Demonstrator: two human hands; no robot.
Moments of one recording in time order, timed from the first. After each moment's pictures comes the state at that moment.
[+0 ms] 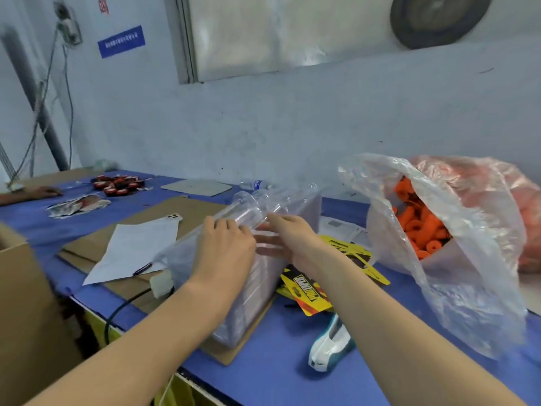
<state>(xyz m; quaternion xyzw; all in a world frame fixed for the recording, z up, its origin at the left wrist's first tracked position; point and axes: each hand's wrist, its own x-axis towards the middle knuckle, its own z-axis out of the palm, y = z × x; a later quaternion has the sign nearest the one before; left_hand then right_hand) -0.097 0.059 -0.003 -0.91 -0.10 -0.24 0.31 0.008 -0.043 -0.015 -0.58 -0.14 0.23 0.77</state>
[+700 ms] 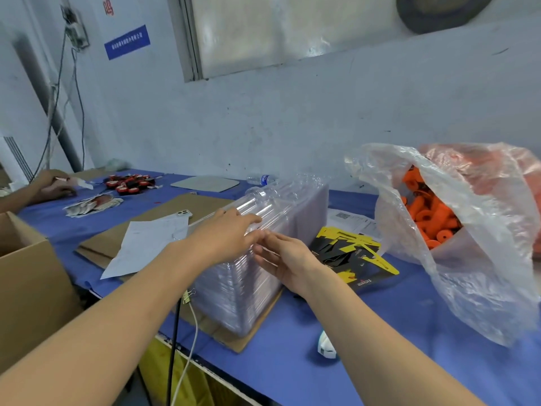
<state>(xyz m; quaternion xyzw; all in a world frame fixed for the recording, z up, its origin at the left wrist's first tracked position) -0.067 0.105 0.009 -1.00 -0.04 -0.08 0.00 -0.018 -0.031 -0.060 -0.45 -0.12 0.30 0.83</state>
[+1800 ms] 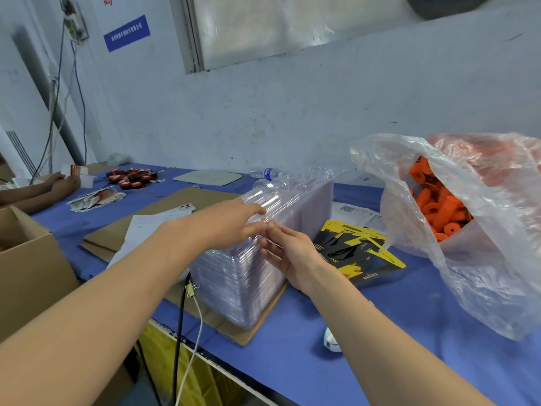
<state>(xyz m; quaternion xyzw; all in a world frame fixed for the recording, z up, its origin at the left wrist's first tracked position) -0.062 0.120 0.021 -1.00 0.04 -0.05 0.02 -0.021 -0.029 -0.062 -0.45 -0.13 0.27 0.84</state>
